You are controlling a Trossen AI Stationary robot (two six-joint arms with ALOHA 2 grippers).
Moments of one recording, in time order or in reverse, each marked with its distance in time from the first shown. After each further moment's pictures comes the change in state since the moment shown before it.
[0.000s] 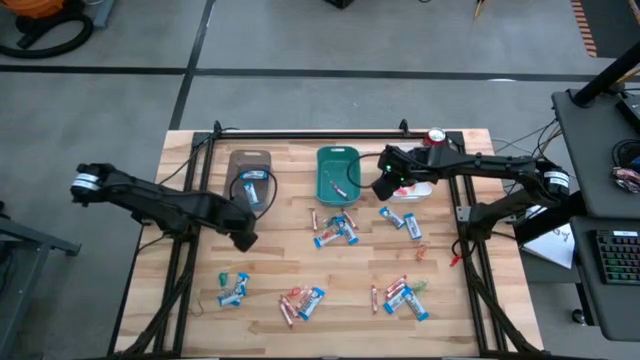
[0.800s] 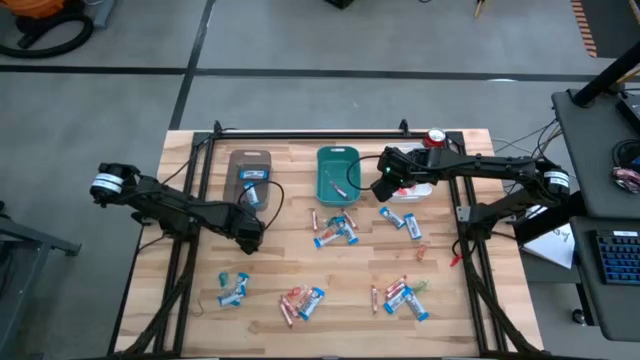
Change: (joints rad) left arm 0.000 0.260 -0.099 0.166 -0.050 -0.024; right arm 0.015 0.000 0.000 0.002 0.000 0.023
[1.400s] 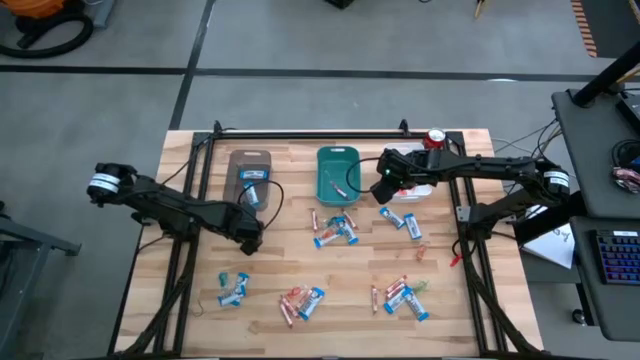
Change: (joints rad) left arm -0.007 -0.056 -0.007 0.020 0.022 0.024; right arm 0.019 0.000 0.000 0.000 -0.002 -0.015
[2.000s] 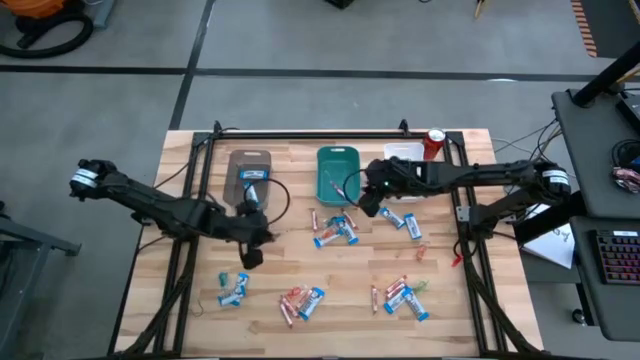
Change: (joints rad) left arm -0.129 -0.261 0.038 0.453 -0.045 0.592; right arm 0.153 0.001 -0.026 0.364 0.000 -0.201
